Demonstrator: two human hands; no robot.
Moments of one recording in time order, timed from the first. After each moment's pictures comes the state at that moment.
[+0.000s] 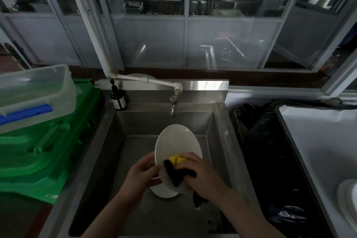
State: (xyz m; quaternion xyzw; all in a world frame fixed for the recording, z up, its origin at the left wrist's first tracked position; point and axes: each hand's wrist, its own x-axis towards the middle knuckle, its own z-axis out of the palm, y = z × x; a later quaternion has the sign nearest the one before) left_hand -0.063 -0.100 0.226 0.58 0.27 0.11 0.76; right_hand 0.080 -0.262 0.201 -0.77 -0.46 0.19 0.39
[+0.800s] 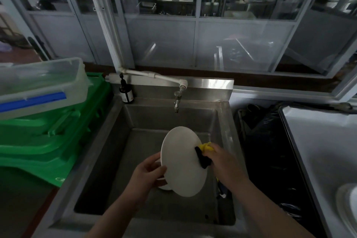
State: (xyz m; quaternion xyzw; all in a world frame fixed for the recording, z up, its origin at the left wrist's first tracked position) left_hand -0.082 -0.148 0.232 0.55 0.32 0.13 0.76; right_hand 0.129 -0.311 0.186 -0.86 -0.48 0.08 0.16
